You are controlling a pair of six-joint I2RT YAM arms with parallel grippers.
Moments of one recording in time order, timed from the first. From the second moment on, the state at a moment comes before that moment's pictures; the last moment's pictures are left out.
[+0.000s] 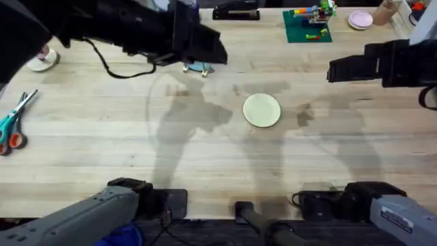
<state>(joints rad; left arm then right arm) -0.17 1.27 1.29 -1.06 0.82 -0.11 0.00 1.05 1.18 -1.16 -0.11 -0.01</state>
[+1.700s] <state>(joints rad) -0.38 1.42 0.72 -0.18 0.78 -0.56 0.00 1.05 1.18 -1.16 -0.11 -0.01</state>
